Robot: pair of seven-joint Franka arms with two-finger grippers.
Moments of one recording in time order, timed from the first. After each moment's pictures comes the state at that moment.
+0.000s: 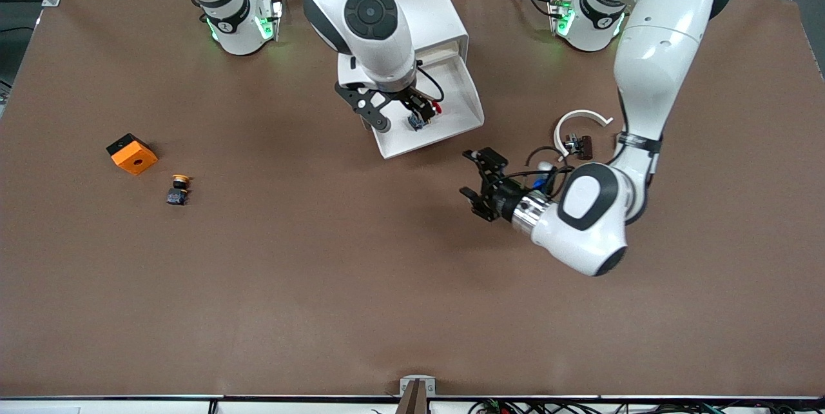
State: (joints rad) left arm -0.25 0.84 -0.07 -1.16 -0.85 1.45 -1.98; right arm 0.83 0.40 -0.01 -1.51 0.22 1.81 1.53
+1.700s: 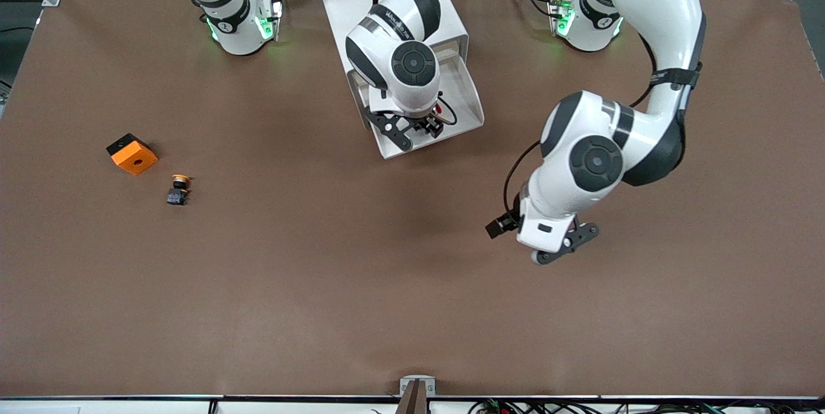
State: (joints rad) left arm -0.43 0.56 -0.03 -1.42 -0.09 2.00 -0.85; right arm 0.88 0.55 -0.01 -1.51 0.21 1.89 1.54
